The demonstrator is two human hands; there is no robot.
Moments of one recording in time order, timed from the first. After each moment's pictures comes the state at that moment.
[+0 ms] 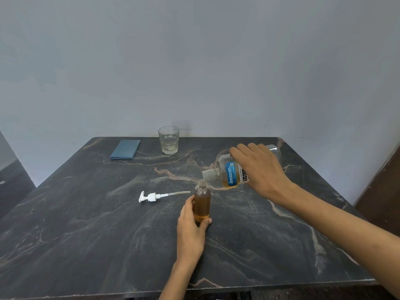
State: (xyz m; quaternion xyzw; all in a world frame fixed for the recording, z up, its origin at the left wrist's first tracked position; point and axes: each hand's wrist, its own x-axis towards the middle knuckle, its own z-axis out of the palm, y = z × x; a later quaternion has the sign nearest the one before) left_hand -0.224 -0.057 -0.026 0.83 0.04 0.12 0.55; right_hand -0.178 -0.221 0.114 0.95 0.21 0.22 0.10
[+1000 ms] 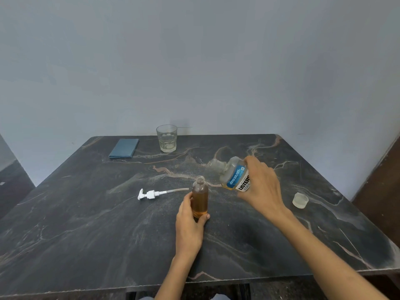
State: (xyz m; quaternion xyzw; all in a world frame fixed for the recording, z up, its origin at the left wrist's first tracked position) left_hand -0.228 -0.058 -0.023 0.82 0.02 0.13 0.55; right_hand -0.188 -0.233 0.054 0.95 0.09 0.27 -0.13
